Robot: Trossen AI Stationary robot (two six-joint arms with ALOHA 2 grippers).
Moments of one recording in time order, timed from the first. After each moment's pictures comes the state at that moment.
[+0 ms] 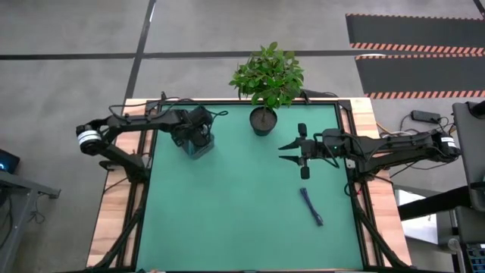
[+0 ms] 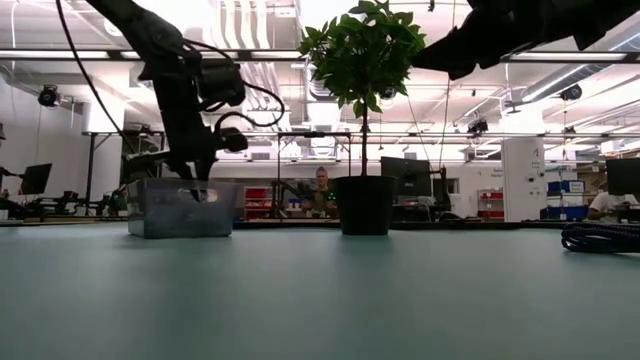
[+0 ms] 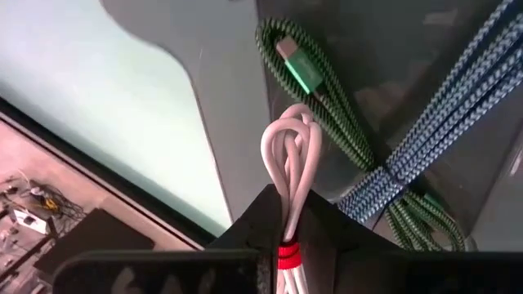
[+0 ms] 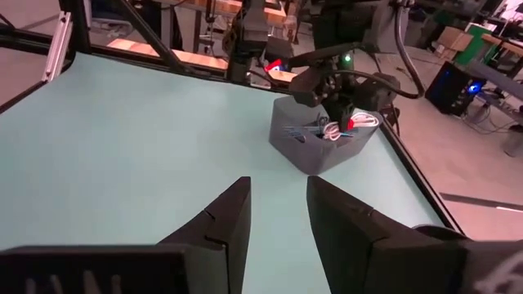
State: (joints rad) left arm 0.51 1.43 0.86 -0.60 -0.33 1.53; right arm -0.07 0.96 0.55 0.15 -0.05 -0.22
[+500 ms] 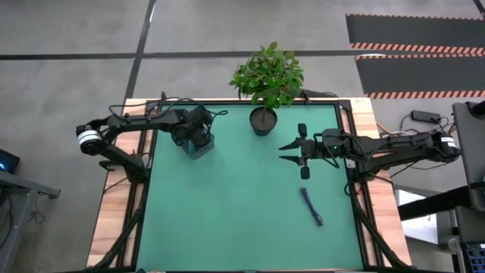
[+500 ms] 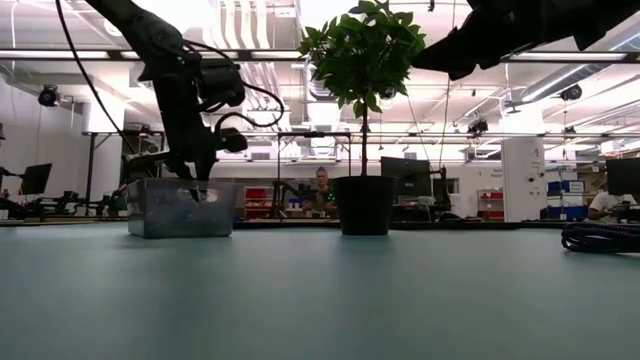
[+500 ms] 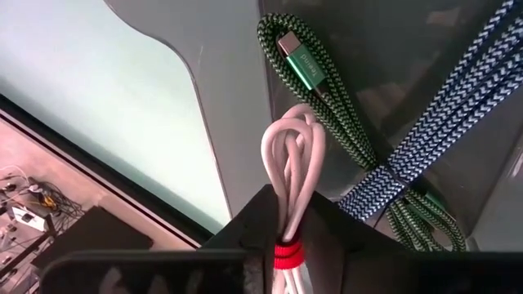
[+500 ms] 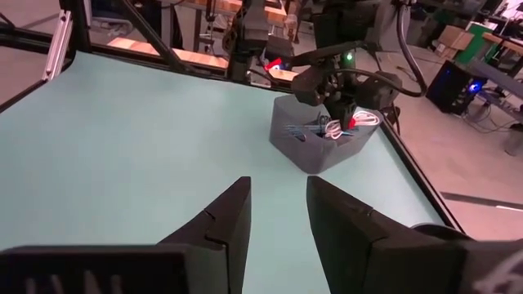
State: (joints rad) left arm 0.52 1.43 0.86 -0.60 -0.33 1.52; right arm -0.07 0.96 0.55 0.14 -0.05 -0.22
